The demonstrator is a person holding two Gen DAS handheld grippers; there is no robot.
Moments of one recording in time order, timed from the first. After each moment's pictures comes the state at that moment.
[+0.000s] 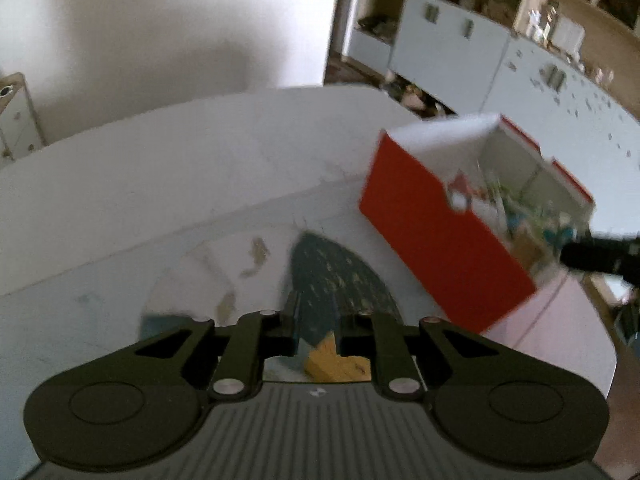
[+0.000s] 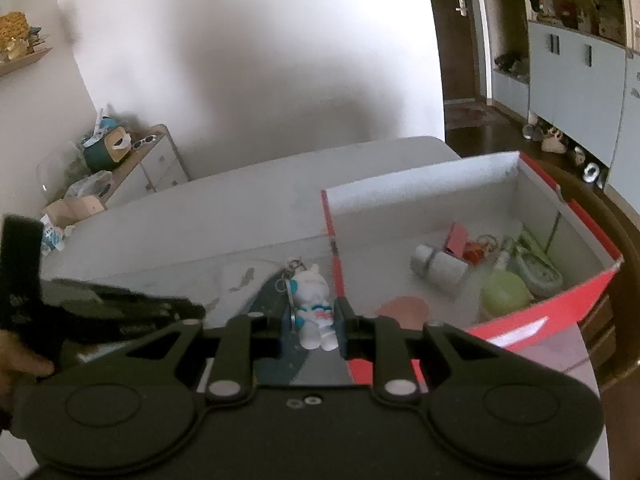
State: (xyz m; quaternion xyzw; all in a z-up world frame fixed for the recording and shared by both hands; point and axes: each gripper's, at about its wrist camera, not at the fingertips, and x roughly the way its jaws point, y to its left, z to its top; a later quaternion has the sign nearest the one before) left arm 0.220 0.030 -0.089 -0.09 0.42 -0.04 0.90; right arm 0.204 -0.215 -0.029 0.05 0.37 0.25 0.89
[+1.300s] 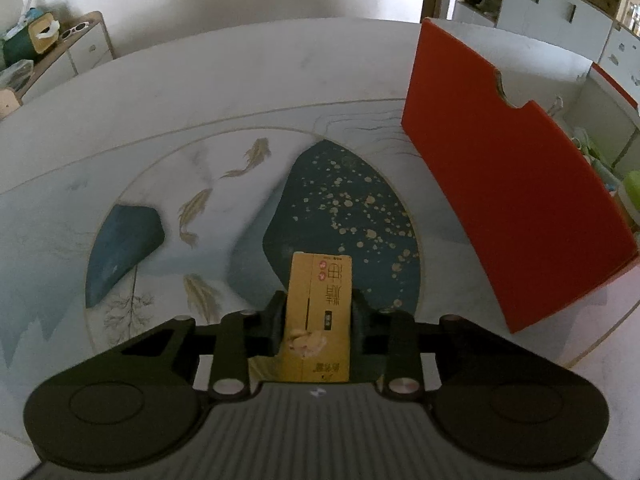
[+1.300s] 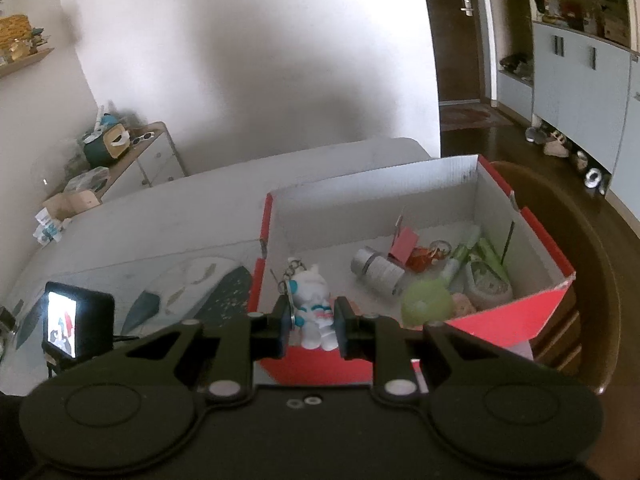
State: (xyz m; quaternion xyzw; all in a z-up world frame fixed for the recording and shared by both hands) left arm 0.238 -0.047 -0.156 -0.11 0.47 0.12 0.87; right arm 0.237 -0.291 -0.030 0.03 0.37 0.28 0.89
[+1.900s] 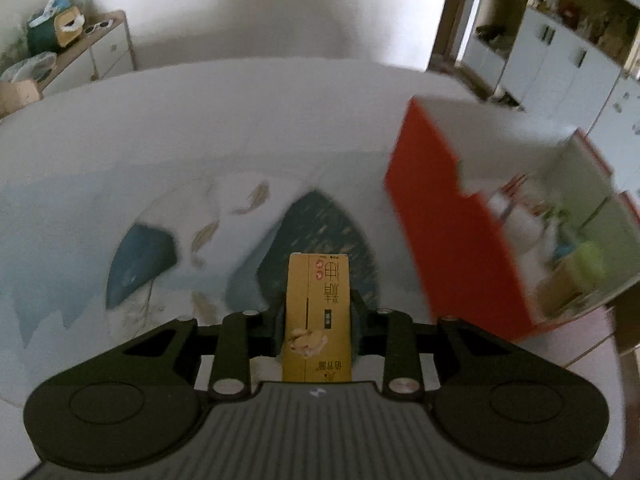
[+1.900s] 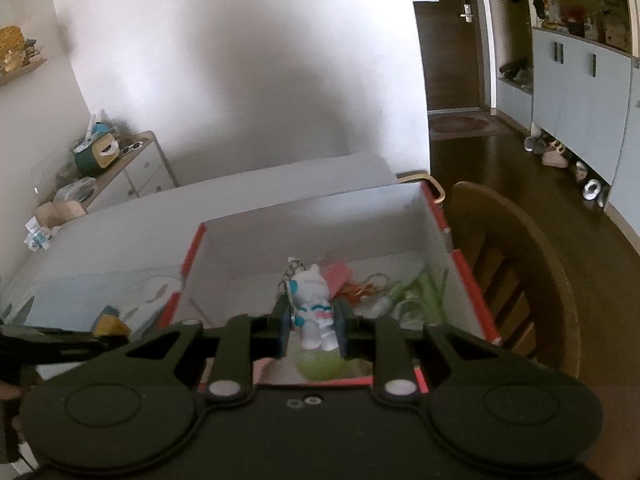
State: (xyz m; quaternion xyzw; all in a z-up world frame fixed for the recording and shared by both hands) left arm 0.235 -0.055 -0.092 -0.16 0.44 0.14 0.87; right arm 0.302 -0.362 -0.031 0.03 0.36 0.28 0.89
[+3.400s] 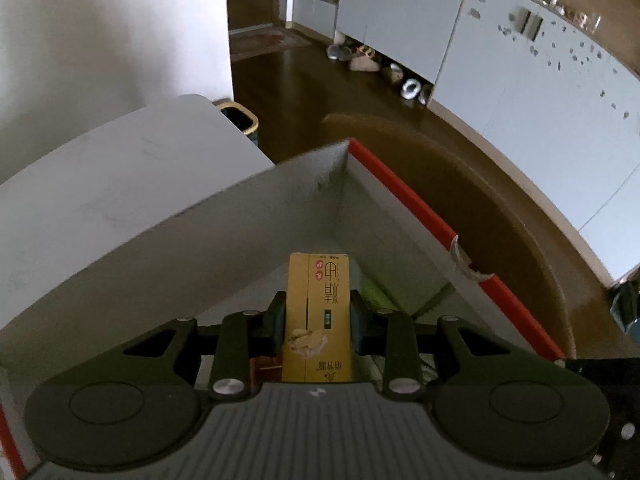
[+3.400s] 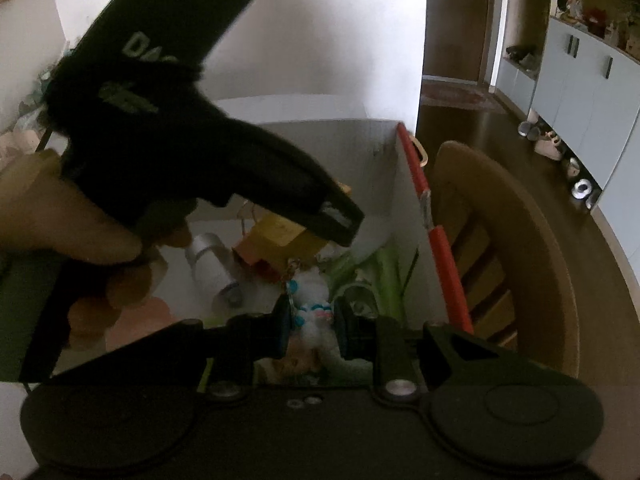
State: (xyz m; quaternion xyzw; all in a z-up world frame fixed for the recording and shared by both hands) left arm 0.481 -0.235 -0.084 -0.04 0.47 -0.08 0.88; right arm 0.366 -0.340 -0.098 -0.07 0.42 0.27 0.86
